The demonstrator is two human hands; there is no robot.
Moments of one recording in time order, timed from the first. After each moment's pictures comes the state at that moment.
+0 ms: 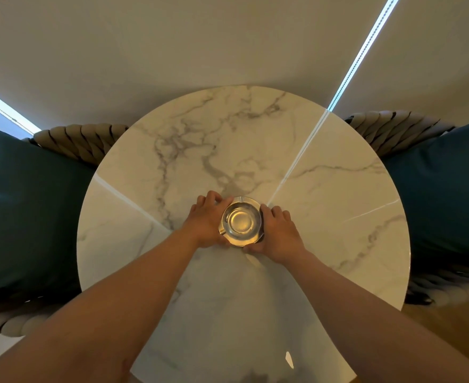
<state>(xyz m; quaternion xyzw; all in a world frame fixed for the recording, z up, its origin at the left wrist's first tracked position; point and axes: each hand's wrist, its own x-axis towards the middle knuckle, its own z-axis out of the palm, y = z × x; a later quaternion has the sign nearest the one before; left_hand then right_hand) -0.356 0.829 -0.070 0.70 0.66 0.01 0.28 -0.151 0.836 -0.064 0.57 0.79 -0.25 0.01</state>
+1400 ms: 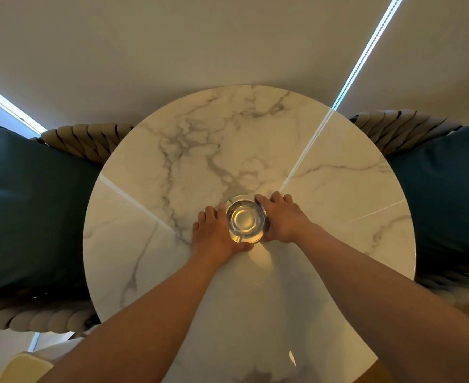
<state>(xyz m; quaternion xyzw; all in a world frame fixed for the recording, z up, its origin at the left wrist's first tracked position) -0.318 0.790 -0.075 0.59 0.78 0.03 0.20 -0.152 0.878 -0.051 0.49 0.83 -0.24 0.13</state>
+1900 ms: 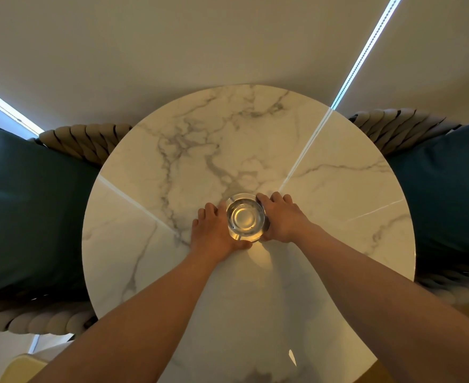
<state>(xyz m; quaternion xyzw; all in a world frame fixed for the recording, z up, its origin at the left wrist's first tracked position) -0.321 0.799 -0.075 0.60 0.77 0.03 0.21 -0.153 0.879 -0.051 0.50 0.82 -0.25 0.13</state>
